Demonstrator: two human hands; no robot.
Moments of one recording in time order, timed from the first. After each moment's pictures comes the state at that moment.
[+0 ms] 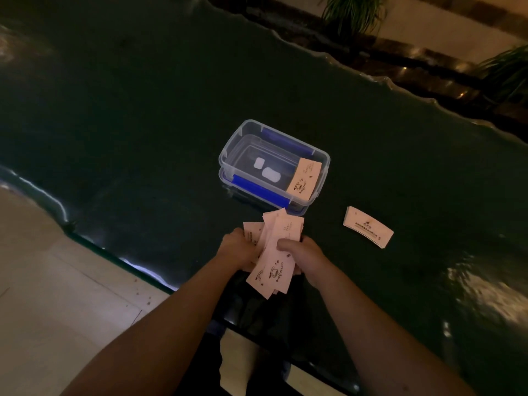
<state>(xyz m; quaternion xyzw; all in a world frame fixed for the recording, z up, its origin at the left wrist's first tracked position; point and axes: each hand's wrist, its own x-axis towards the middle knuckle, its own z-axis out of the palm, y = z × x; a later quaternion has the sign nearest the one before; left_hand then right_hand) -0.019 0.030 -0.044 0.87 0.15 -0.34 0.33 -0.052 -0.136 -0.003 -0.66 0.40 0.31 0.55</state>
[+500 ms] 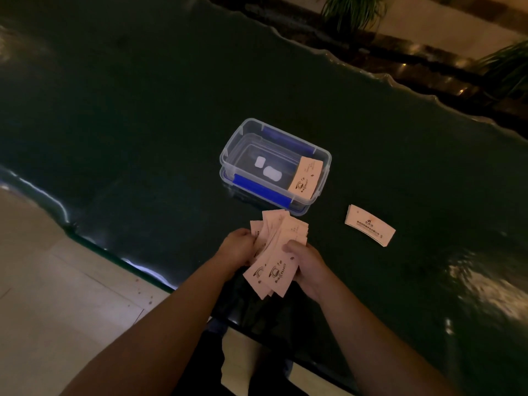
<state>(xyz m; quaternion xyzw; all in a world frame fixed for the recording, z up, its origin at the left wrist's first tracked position) -0.024 0.038 -0.024 0.78 0.18 -0.37 0.48 -0.077 -0.132 -0.019 -0.55 0.40 0.26 0.69</state>
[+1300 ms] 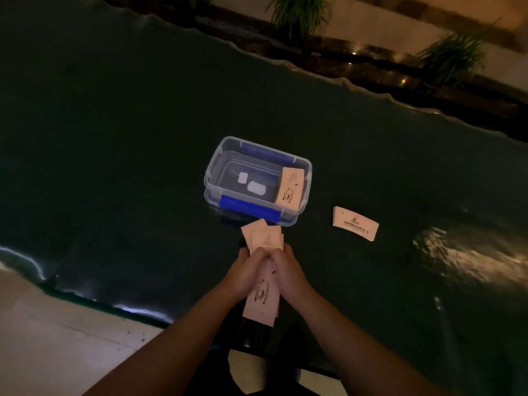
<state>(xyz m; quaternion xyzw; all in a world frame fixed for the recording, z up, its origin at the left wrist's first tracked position) -0.026 0.049 -0.038 0.66 0.09 -0.44 0.61 -0.069 -0.075 0.010 -0.70 0.35 0.19 0.59</state>
